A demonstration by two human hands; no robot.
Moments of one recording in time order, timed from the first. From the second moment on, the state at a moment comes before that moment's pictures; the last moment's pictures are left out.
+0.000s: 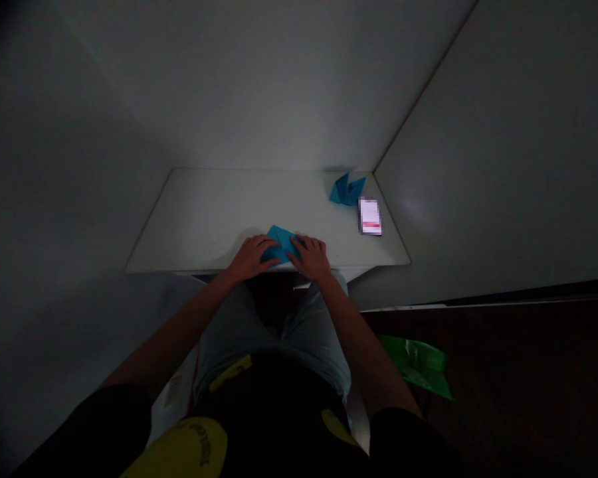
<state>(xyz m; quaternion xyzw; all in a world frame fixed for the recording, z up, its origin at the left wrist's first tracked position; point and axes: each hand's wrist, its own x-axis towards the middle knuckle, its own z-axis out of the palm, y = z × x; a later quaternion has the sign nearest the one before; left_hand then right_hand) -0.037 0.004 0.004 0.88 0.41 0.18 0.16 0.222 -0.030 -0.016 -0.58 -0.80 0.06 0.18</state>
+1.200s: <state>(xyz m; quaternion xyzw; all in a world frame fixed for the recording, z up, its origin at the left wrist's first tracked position) -0.071 -0.004 -0.002 0.77 0.52 0.30 0.22 0.238 -0.021 -0.022 -0.58 -0.74 0.14 0.31</state>
